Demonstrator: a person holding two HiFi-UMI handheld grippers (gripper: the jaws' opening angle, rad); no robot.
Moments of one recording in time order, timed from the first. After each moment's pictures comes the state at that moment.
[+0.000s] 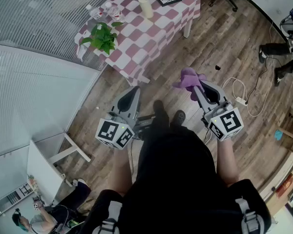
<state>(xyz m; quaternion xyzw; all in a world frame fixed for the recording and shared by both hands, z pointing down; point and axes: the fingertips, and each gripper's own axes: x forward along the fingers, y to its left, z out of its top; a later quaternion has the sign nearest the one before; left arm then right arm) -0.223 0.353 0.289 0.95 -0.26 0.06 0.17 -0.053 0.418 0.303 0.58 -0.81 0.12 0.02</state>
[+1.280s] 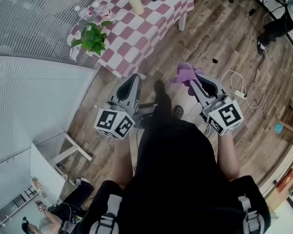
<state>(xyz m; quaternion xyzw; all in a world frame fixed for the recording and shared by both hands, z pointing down) -0.169 0.315 0.298 0.94 -0.27 0.05 0.20 -0.023 0.399 0.312 0.57 -0.81 0.13 0.03</state>
